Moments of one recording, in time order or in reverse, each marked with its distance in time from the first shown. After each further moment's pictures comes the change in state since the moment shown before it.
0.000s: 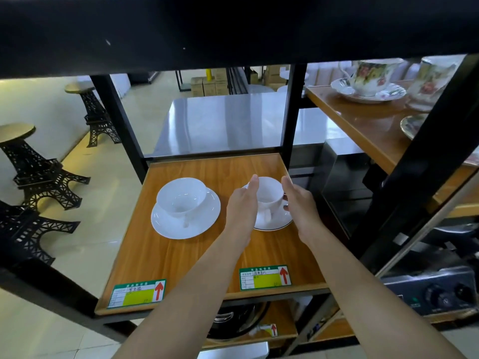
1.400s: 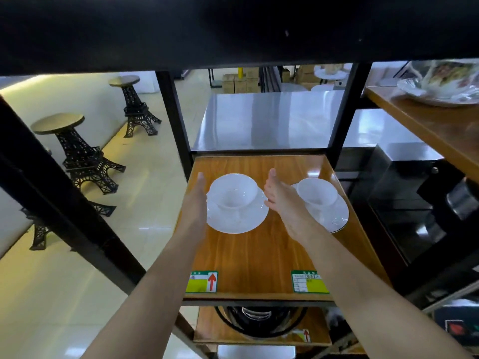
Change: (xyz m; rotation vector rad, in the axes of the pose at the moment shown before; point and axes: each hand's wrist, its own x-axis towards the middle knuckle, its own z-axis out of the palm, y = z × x) left_hand 0.005 -0.012 -0.155 -0.238 0.284 -0.019; right_hand -0.035 -0.039 0.099 0.031 -0.405 0.067
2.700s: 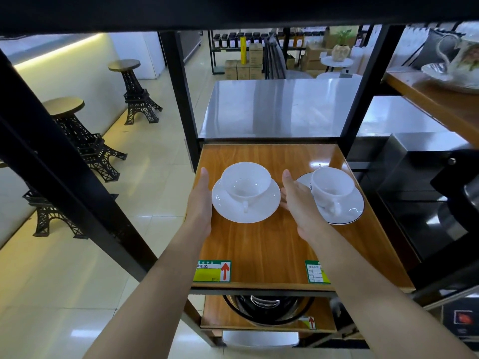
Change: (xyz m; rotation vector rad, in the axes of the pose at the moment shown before) left_hand 0.024 -0.019 -0.018 0.017 -0.014 -0.097; right_hand 0.005 0.019 0.016 -0.052 0.179 0.023
